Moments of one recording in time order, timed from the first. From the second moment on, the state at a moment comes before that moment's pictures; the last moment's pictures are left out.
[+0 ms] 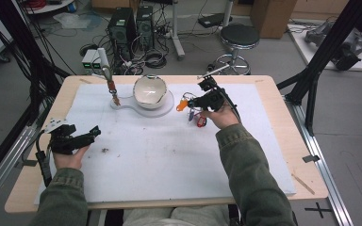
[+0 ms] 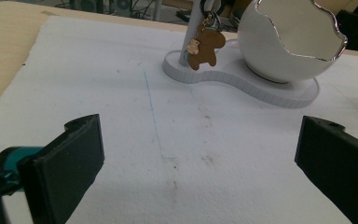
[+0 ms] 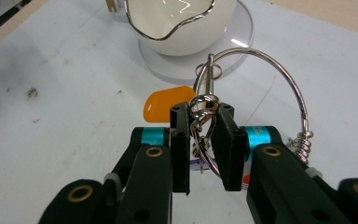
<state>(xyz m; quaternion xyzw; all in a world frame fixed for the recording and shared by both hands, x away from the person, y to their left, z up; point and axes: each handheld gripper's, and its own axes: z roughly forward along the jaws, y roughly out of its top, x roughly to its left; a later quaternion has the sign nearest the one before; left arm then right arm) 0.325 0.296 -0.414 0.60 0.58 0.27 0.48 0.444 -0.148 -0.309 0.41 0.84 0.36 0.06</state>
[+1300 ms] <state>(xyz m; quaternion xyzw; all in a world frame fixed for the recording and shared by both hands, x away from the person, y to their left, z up) 0.324 0.296 -0.413 0.60 0.58 0.27 0.48 0.395 -0.144 -0.279 0.35 0.84 0.42 0.06</state>
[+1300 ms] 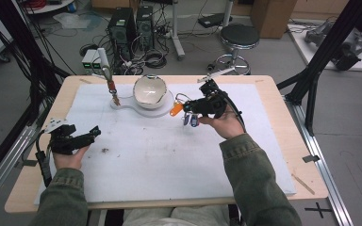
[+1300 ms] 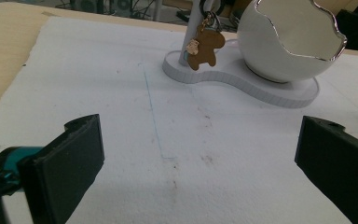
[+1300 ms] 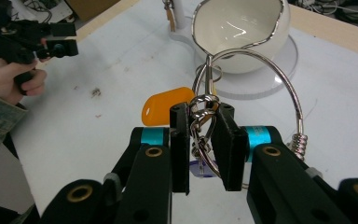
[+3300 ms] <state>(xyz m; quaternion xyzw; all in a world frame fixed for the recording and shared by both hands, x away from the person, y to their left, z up) 0.308 0.217 -0.360 0.69 0.40 0.29 0.53 0.343 -0.087 -0.272 0.25 0.85 0.46 -0.01</state>
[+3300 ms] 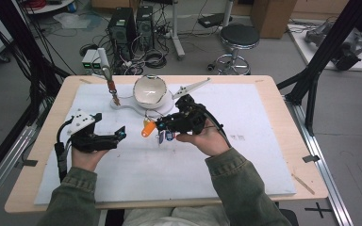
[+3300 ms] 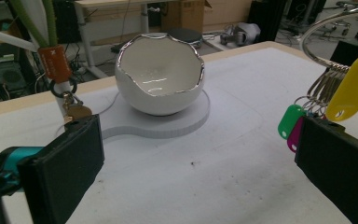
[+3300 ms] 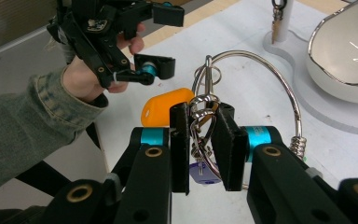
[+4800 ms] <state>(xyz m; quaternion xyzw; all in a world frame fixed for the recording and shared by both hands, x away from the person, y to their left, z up) 0.294 0.191 -0.344 0.67 0.36 0.22 0.62 0.338 -0.058 -0.272 0.23 0.83 0.49 -0.11</state>
